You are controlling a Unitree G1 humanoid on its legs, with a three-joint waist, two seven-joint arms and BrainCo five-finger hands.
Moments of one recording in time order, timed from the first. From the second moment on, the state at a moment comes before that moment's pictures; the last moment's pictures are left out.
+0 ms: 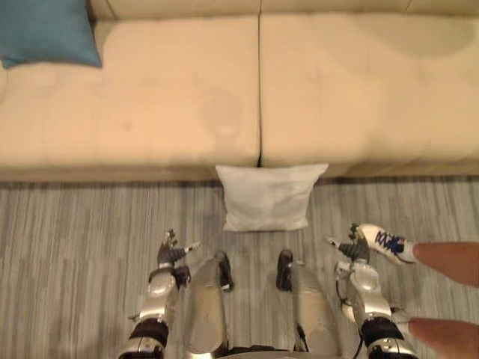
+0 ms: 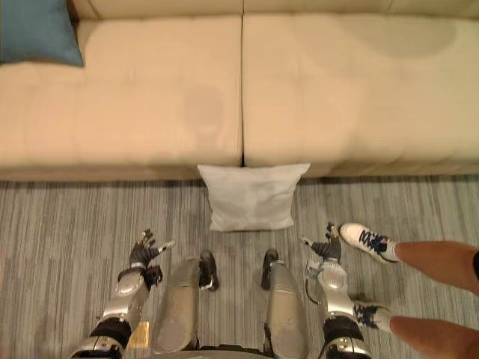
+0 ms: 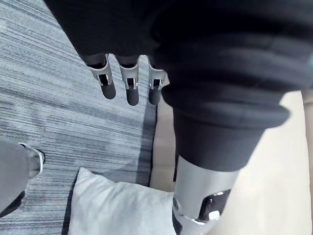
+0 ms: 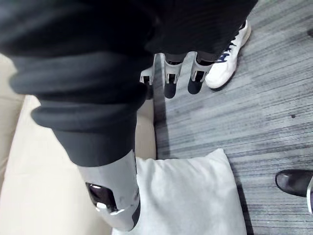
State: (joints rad) left arm -0.25 0.14 0.09 0.76 -0.27 -0.14 0.17; right arm -0.25 -0.16 -0.16 0.66 0.15 -0.09 -0.28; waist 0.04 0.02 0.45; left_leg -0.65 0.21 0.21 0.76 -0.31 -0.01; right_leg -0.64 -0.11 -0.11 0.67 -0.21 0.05
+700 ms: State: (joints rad) left arm -0.82 0.08 0.09 0.67 -0.34 -0.17 0.28; right arm -0.96 -0.15 0.01 0.64 0.19 -0.10 -0.45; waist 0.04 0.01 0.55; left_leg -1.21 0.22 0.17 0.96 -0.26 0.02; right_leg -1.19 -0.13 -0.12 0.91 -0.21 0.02
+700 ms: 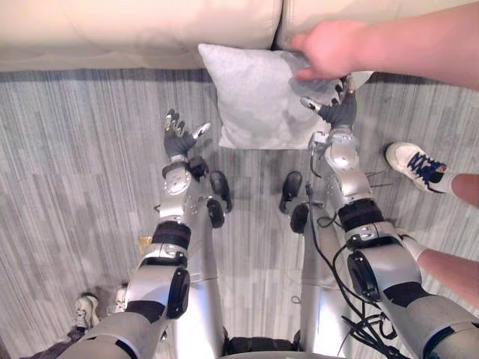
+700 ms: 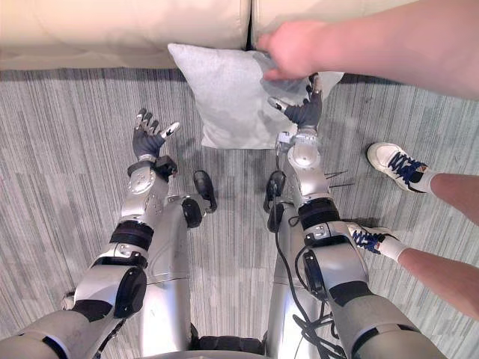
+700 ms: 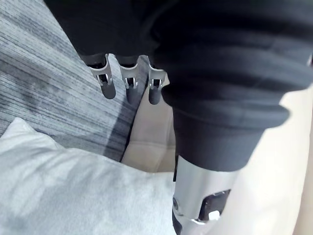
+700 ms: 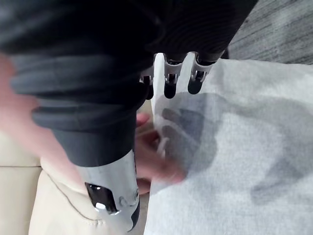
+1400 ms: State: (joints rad) left arm -0.79 0.05 -0.05 0.62 -0.30 -0.16 0.29; right arm -0.76 -0.20 -0.01 0.60 0.15 -0.14 -0.46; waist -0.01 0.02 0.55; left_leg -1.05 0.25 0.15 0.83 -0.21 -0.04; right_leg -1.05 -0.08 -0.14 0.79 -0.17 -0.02
